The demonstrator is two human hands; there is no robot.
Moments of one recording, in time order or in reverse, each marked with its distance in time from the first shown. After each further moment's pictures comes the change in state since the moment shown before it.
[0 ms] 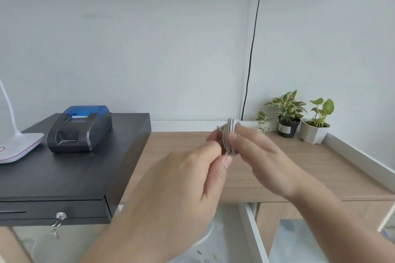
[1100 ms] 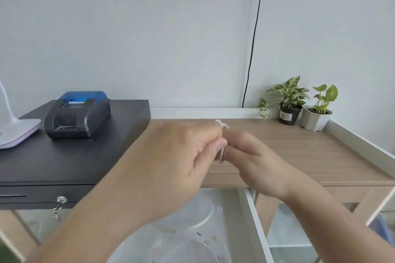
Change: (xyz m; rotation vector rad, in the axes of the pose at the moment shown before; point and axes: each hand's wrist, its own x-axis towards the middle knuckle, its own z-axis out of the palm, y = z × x) left_hand 0.009 -0.018 -0.009 0.084 -0.079 0.073; right_hand -0.005 0.023 0.018 0.018 -0.117 0.084
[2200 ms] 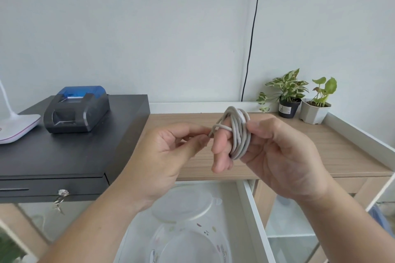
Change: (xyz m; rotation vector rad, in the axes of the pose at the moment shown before) left_hand -0.010 -0.029 0.045 -1.012 0.092 -0.323; right_hand -0.020 -0.028 0.001 0.551 -0.049 -0.081
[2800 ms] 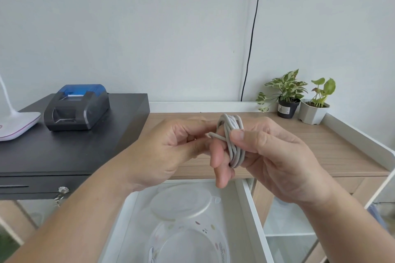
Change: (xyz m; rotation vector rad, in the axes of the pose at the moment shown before) left_hand 0.011 0.019 -0.006 -0.004 -0.453 0.045; right_hand -0.004 -0.008 0.010 -0.125 -0.051 0.042
